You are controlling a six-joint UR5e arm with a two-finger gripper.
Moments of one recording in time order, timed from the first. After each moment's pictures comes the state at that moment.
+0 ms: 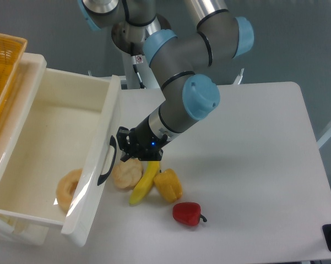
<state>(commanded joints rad) 2.45 -1.90 -1.54 -1.50 0.99 0.76</state>
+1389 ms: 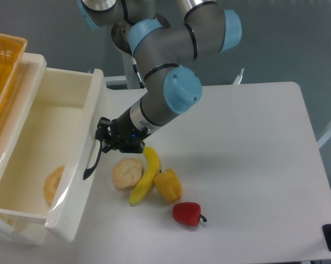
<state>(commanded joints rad) 2.37 -1.87 -1.55 -1.54 0.97 0.73</state>
